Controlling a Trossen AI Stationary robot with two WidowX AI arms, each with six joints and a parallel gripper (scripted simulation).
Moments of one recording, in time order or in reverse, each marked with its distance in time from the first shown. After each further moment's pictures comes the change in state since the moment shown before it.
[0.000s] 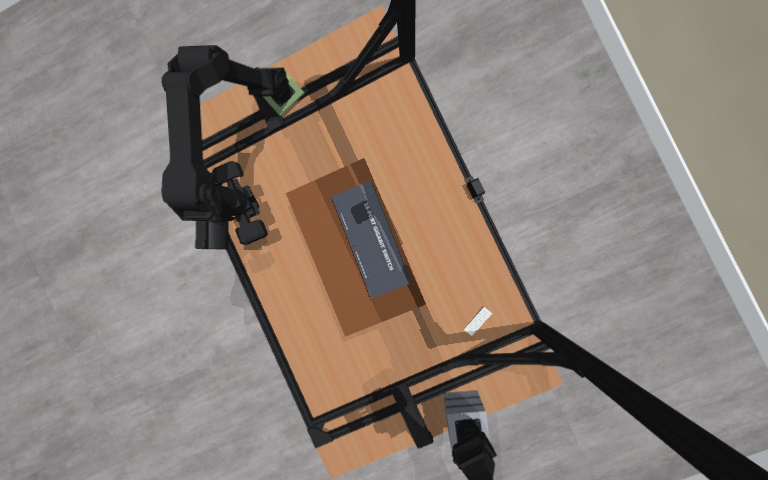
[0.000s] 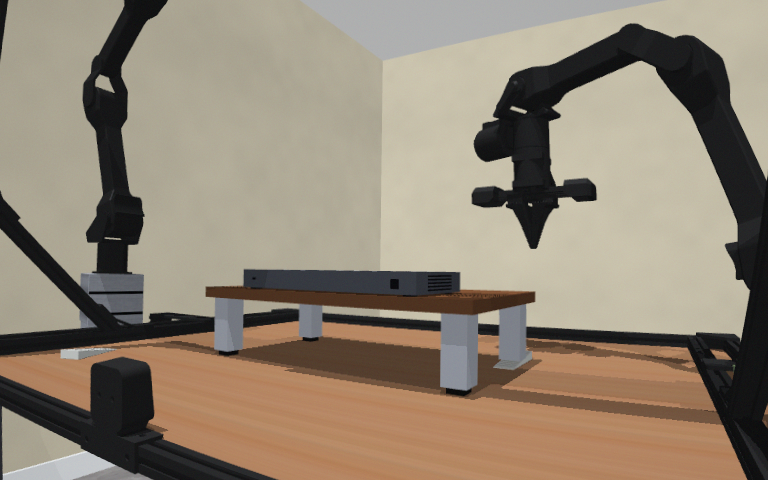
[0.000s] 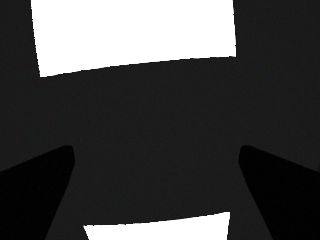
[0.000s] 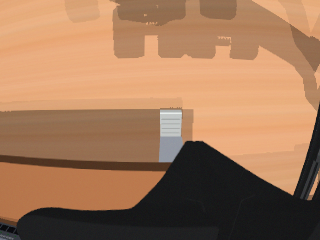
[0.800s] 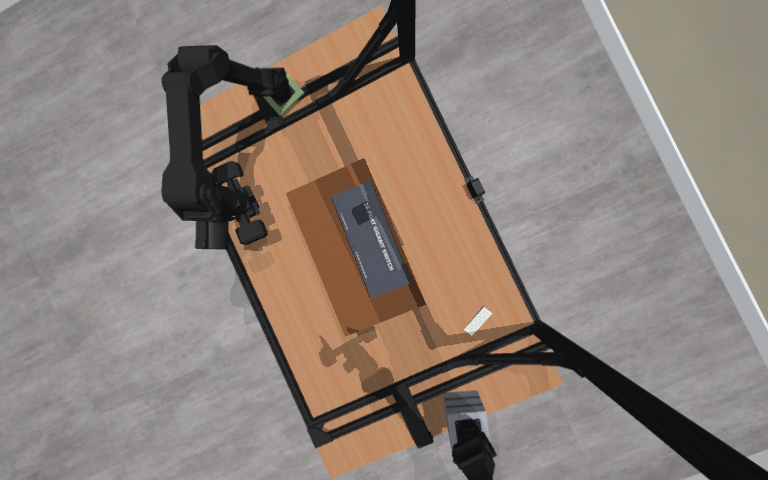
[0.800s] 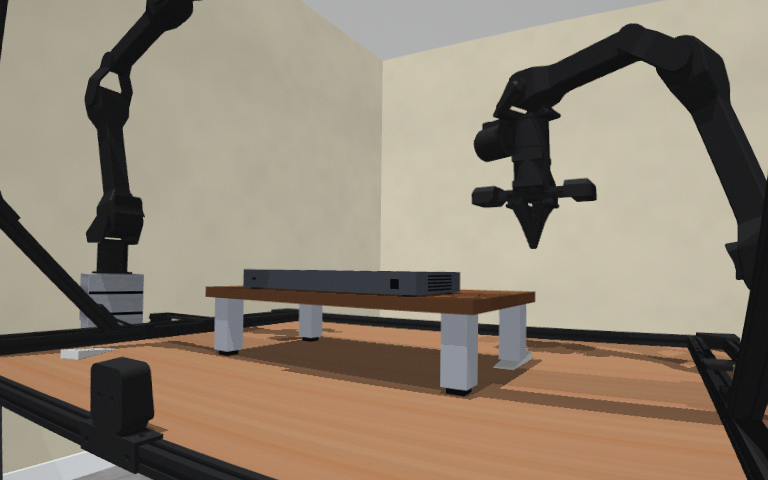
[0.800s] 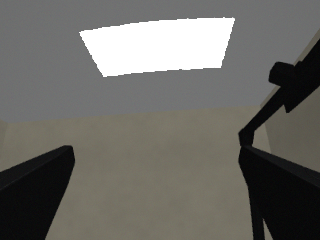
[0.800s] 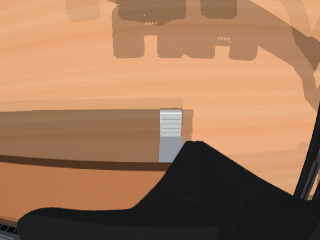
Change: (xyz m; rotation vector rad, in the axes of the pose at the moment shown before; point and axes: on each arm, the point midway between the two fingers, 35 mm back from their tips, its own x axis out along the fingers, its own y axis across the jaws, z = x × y) left arm -0.136 -0.002 -0.244 0.022 0.894 -0.019; right arm 0.000 0.000 0.000 0.000 0.000 0.000
